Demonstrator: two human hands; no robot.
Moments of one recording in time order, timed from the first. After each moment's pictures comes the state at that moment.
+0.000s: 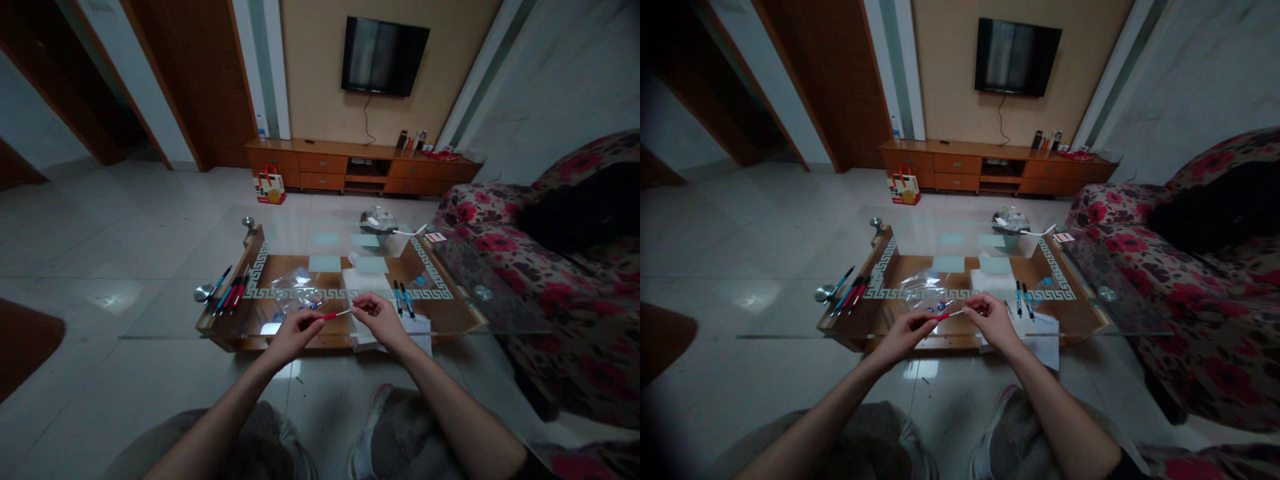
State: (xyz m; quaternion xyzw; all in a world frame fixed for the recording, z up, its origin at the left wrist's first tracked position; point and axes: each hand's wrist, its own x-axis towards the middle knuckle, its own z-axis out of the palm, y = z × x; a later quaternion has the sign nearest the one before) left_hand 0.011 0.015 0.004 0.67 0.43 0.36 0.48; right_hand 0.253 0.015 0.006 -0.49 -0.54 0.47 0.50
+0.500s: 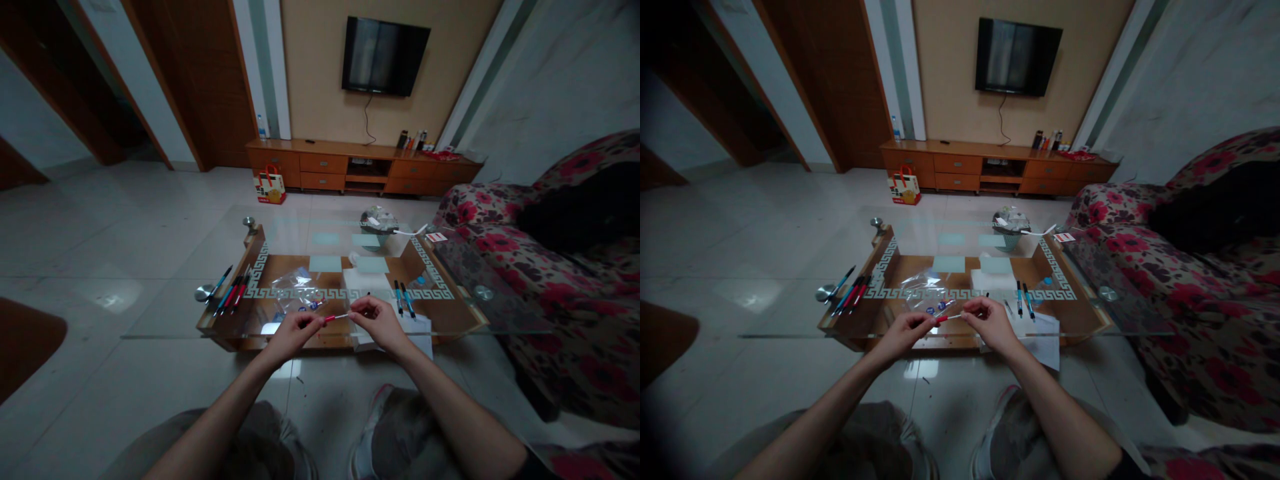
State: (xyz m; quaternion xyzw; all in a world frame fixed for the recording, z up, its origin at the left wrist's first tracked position) left_hand 0.006 0.017 0.001 0.65 0.45 0.33 0.51; right_hand 0.248 0.009 0.011 -0.50 -0.56 0.46 0.47
